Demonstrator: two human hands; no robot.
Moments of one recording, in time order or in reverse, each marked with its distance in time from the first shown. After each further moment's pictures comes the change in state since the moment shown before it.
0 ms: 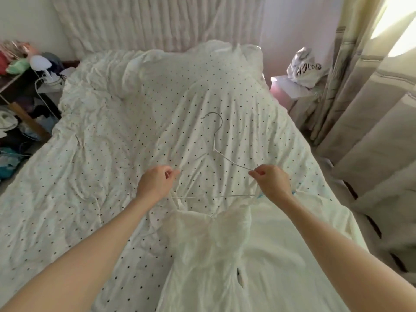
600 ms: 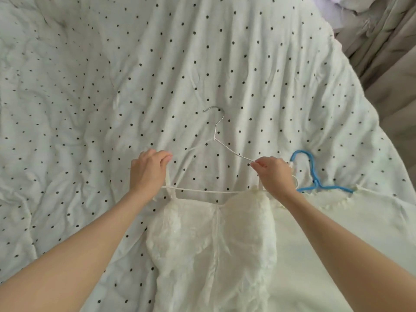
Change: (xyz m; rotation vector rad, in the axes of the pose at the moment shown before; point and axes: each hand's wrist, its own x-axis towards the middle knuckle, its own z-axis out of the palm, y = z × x) left_hand 0.160 -0.115 0.207 0.131 -0.023 0.043; right_hand 0.153 0.099 0.214 -0.017 -0.167 0.131
